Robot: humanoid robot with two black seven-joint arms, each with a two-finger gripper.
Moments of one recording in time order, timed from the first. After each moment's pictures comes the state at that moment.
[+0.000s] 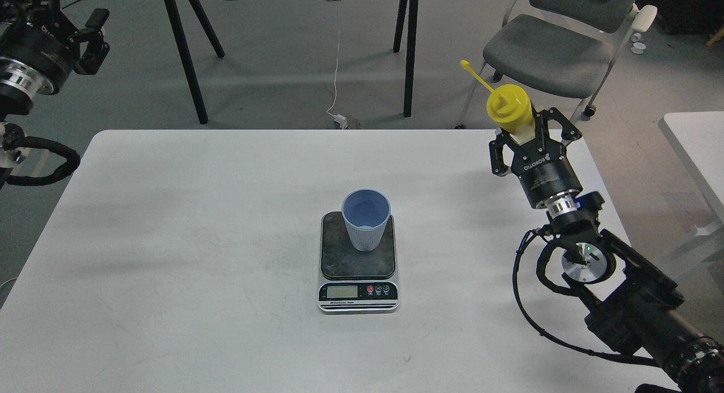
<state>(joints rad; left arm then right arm) -1.00 0.60 -0.43 -0.51 0.08 -0.40 -0.49 0.55 -0.20 0.96 0.82 -0.42 0.49 0.46</state>
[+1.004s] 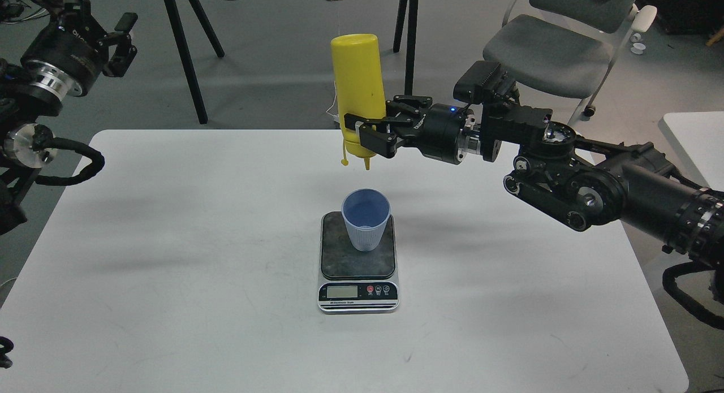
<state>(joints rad) -1.00 0.55 -0.43 -0.51 0.08 -0.40 -0.49 1.11 -0.25 0.21 0.90 -1.66 -0.08 0.49</state>
